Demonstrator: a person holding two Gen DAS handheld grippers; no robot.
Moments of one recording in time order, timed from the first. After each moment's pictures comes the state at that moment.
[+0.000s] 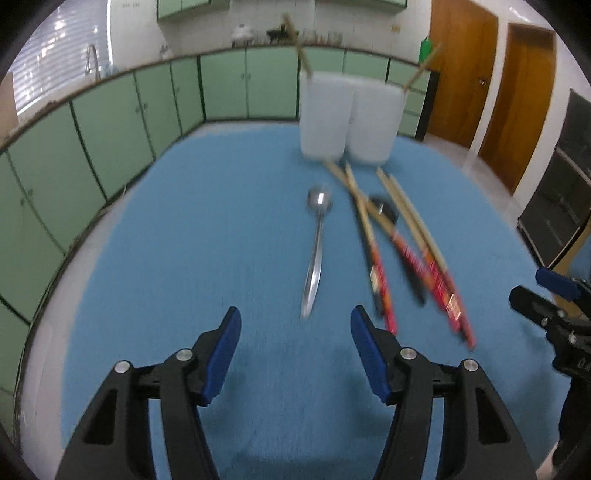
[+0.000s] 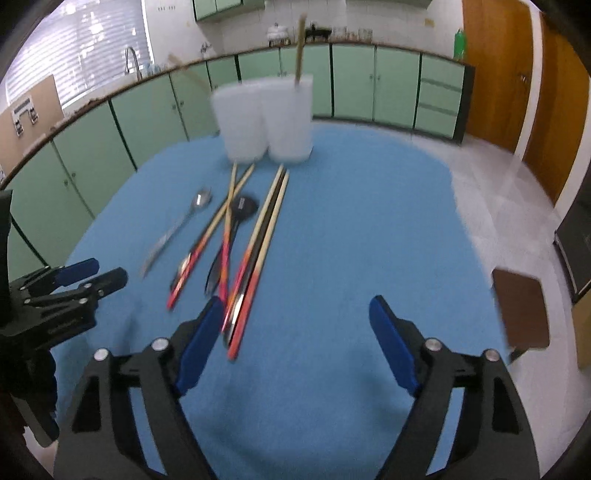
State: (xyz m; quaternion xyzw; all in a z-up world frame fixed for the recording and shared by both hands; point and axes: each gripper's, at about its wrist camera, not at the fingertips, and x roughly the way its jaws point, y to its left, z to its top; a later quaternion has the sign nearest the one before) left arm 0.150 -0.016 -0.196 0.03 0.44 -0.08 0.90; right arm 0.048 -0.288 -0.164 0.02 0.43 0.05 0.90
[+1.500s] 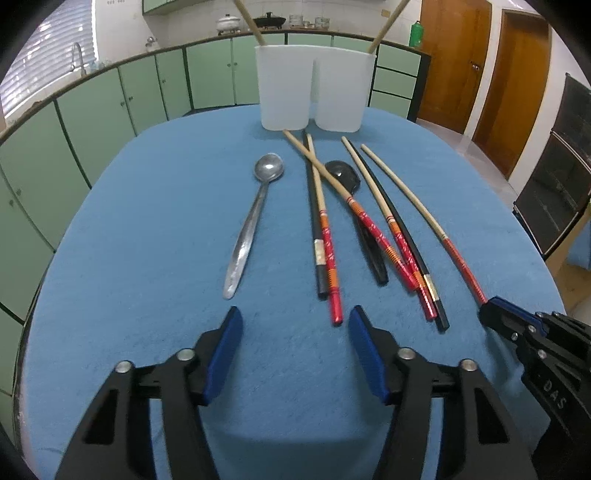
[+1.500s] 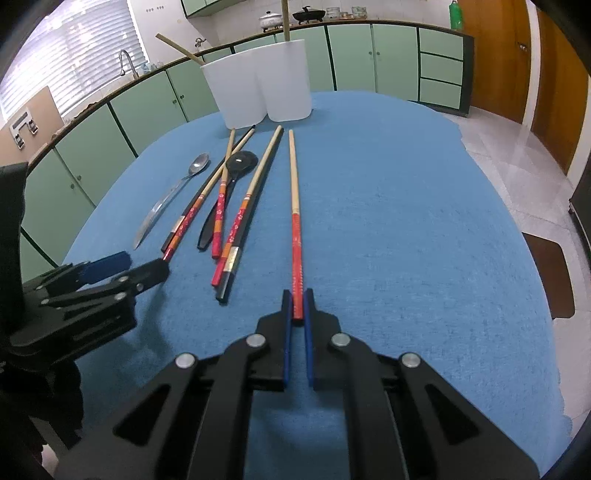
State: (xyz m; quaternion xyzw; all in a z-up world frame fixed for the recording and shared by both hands) left arm 0.148 -0.064 -0.215 0.04 0.45 -0.10 0.89; right arm 0.040 -0.300 -0.195 0.07 0.45 0.07 0.89
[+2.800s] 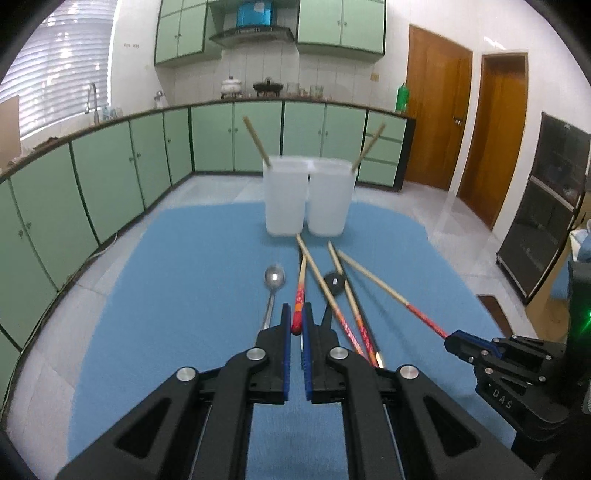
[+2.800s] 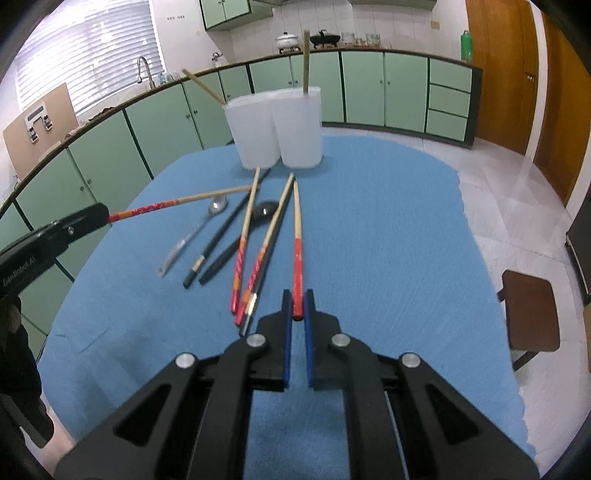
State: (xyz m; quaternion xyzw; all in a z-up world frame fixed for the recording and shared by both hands) left arm 0.116 -0.043 -0.112 0.01 0.32 -0.12 0.94; right arm 0.038 -0.301 -0.133 0.04 0.40 0.08 0.91
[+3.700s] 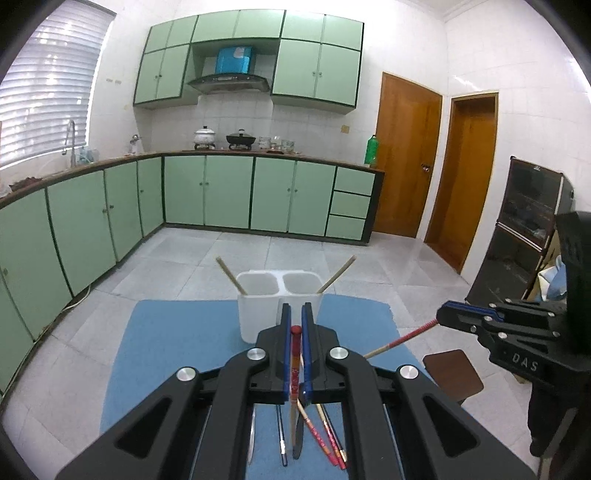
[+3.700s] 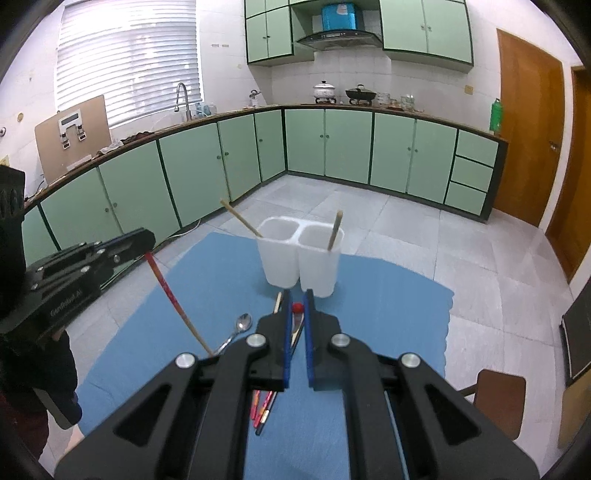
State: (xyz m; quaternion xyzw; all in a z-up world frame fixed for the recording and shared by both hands) left arm 0.167 -0.038 0.004 -0.02 0.23 -0.19 0.95; right arm 0.100 -0.301 0.028 -0.02 0.33 0.13 0.93
